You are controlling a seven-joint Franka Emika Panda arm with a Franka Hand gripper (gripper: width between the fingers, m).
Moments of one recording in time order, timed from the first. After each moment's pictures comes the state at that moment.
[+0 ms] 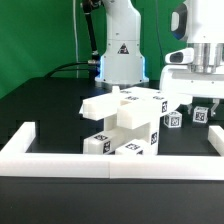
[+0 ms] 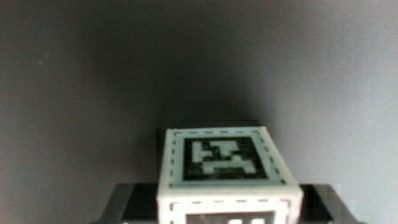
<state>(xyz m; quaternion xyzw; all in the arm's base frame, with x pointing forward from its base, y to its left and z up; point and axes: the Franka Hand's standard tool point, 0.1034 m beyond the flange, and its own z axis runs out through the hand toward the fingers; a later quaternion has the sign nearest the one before) 0.383 0.169 0.008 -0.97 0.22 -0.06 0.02</state>
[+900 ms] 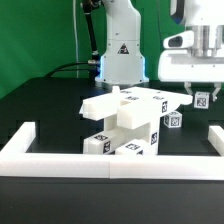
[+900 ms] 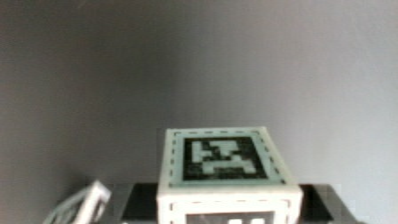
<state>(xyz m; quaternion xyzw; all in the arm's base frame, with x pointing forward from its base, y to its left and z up) 0.403 0.158 0.060 -0.98 0.18 -0.04 0.04</state>
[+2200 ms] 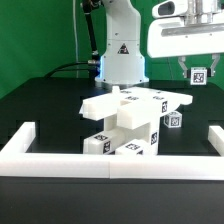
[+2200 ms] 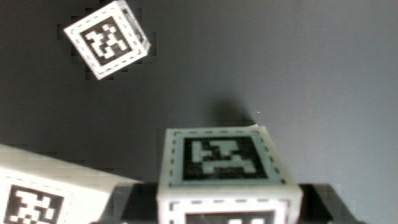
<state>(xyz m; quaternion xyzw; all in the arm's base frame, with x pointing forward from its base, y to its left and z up) 0.459 0.128 0.116 -0.99 0.11 -0.05 0.05</state>
